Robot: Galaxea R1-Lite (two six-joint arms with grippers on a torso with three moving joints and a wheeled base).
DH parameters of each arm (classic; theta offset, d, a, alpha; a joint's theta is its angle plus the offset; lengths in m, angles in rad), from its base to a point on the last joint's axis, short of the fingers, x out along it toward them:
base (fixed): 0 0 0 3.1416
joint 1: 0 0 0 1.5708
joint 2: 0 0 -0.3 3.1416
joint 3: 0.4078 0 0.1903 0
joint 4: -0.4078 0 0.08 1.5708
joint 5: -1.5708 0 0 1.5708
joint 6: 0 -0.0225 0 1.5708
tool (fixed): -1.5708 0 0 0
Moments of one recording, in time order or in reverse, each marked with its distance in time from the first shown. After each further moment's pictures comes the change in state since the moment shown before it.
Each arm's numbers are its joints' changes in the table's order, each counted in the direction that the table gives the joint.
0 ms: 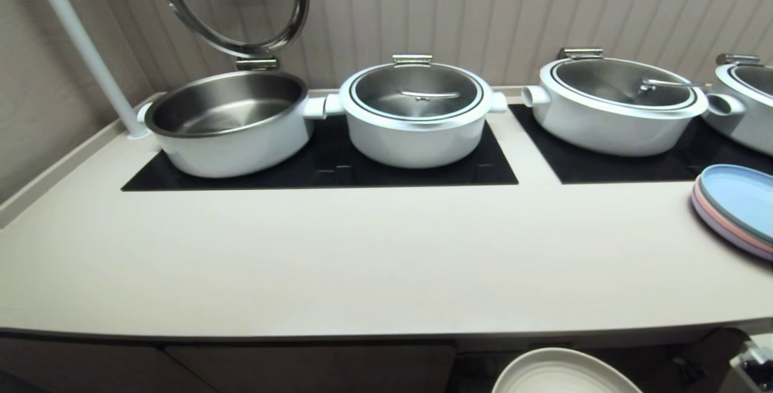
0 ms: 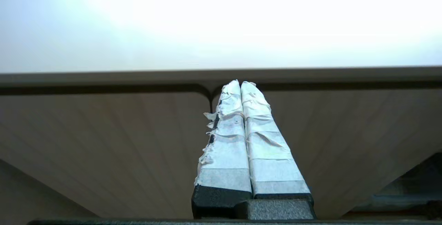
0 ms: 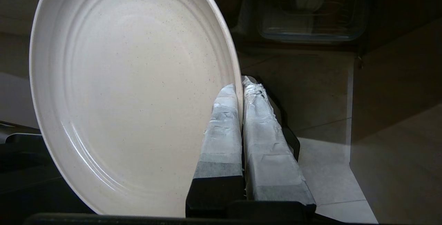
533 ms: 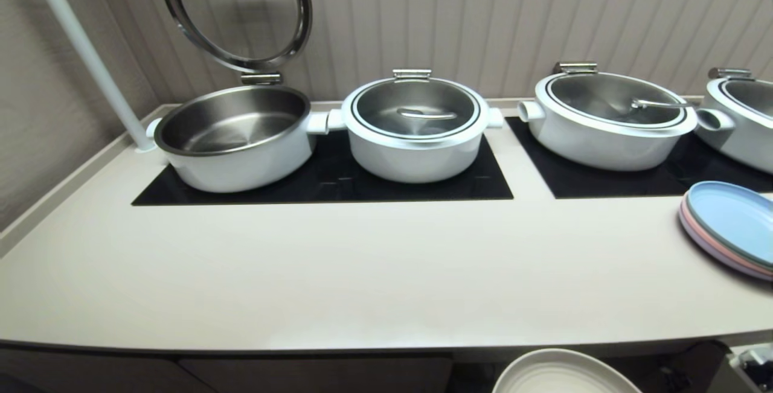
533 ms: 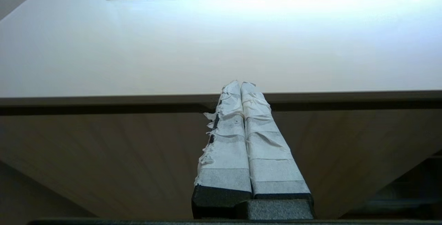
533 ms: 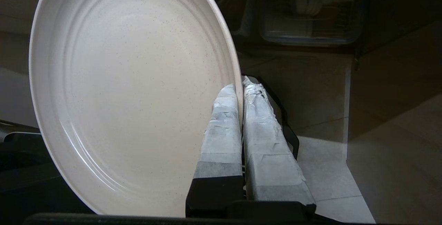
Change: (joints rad) left arm 0.000 0.000 0.000 0.000 0.000 0.000; right arm -0.001 0.000 0.000 0.000 0.000 0.006
